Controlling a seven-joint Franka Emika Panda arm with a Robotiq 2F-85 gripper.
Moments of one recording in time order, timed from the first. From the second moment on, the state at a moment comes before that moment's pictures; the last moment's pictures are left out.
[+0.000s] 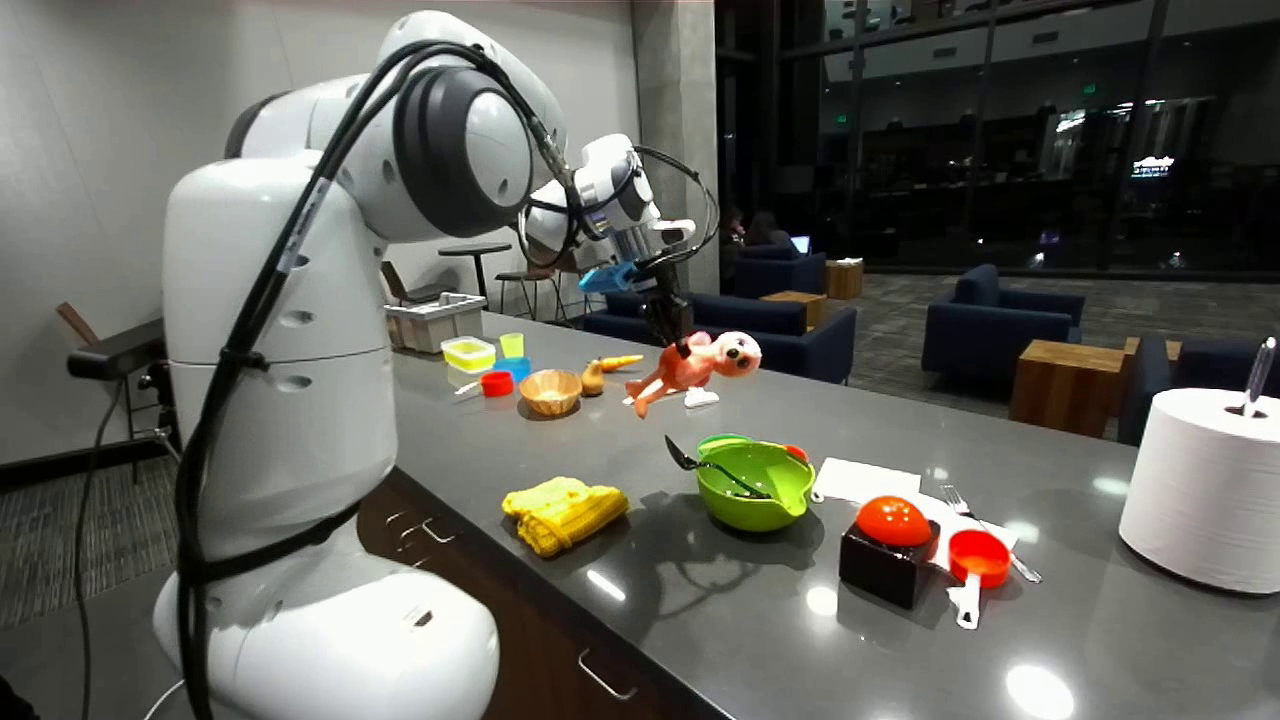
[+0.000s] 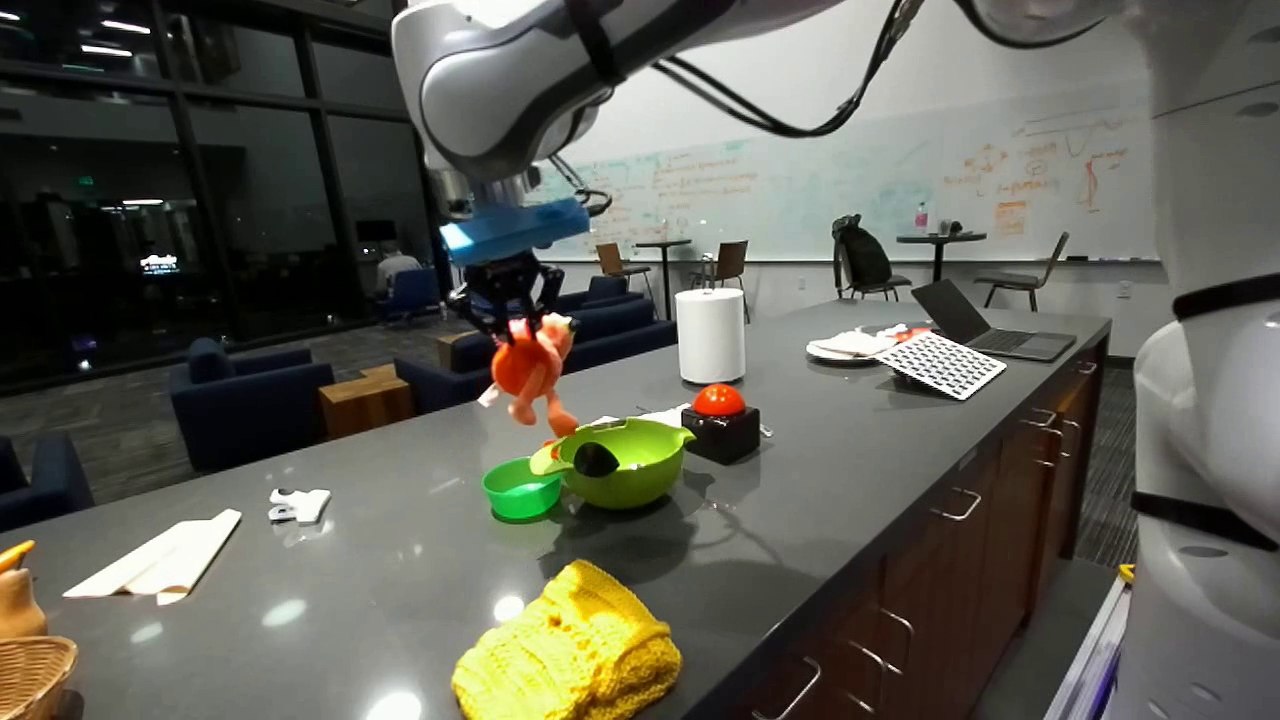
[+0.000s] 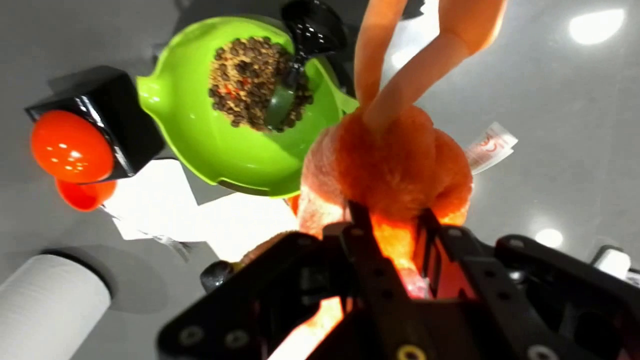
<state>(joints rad) 0.37 0.14 0.06 -1.72 -0.33 1.95 0.77</state>
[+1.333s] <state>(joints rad) 0.05 -0.40 0.10 -2.37 -0.23 1.92 0.99</state>
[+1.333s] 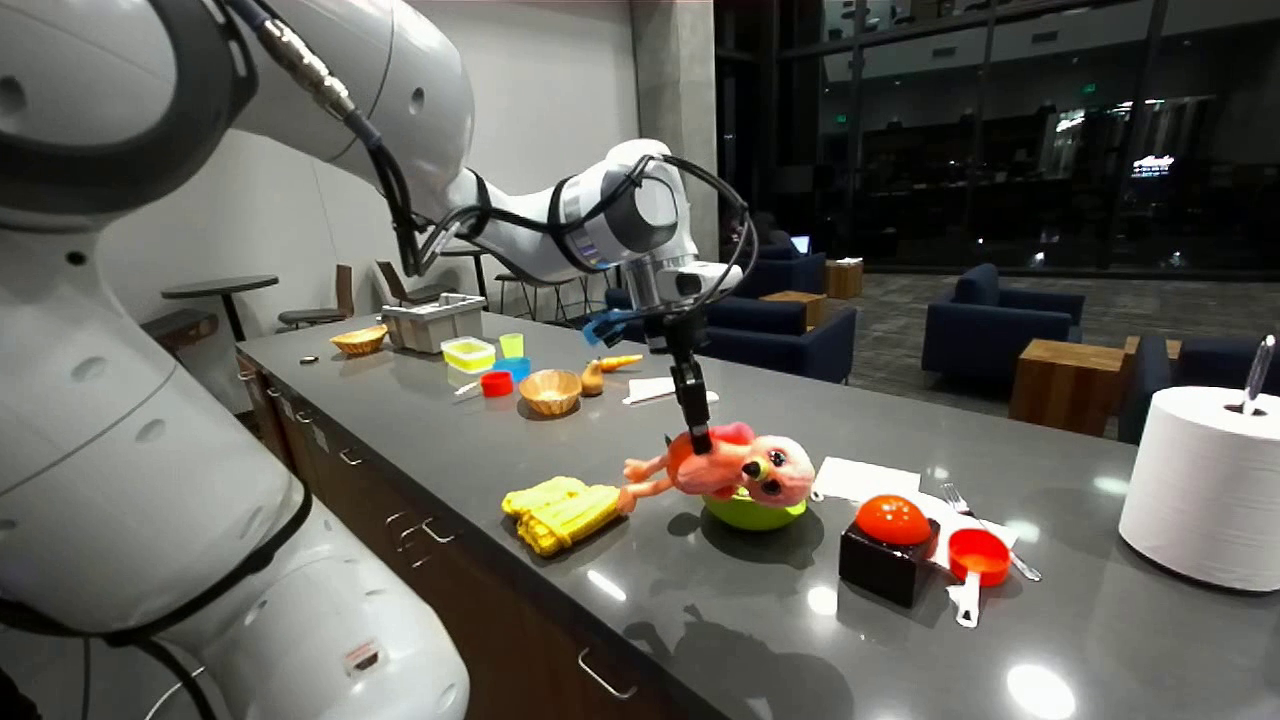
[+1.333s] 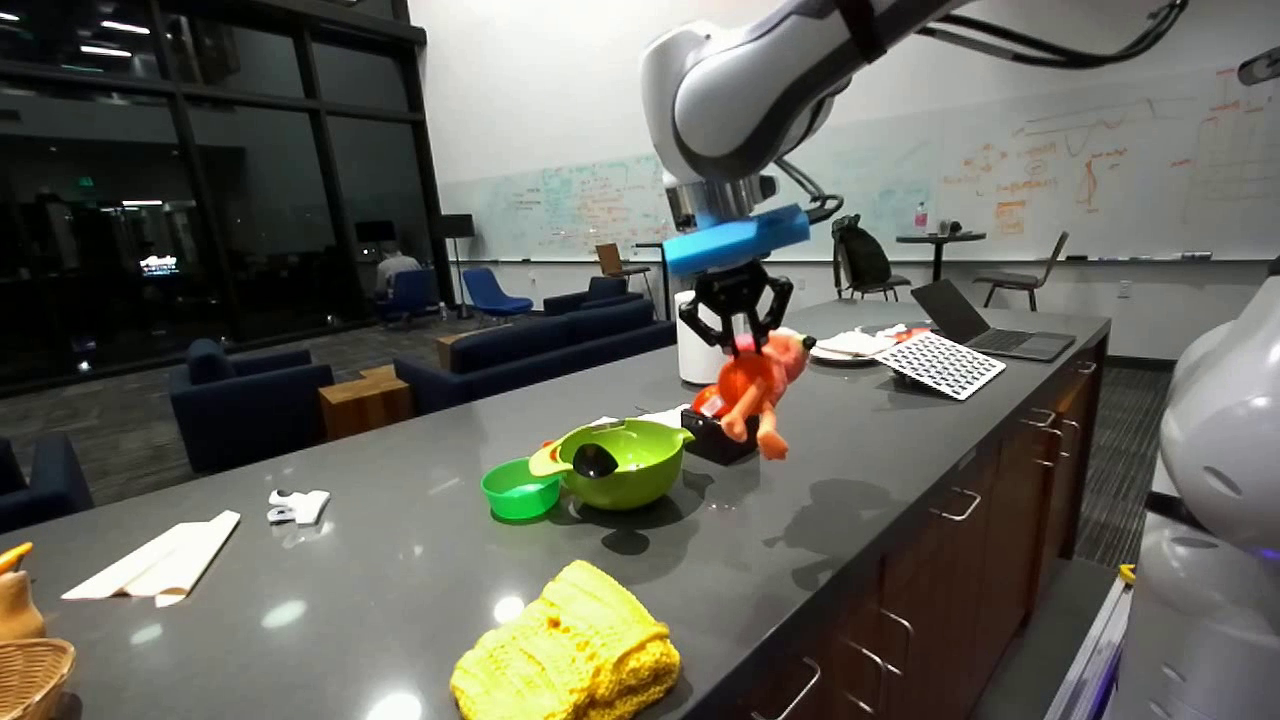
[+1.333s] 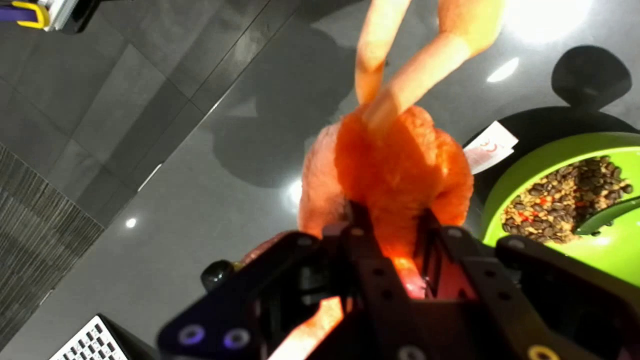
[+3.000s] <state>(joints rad) -0.02 -0.28 0.08 -2.76 -0.02 2.58 0.89</state>
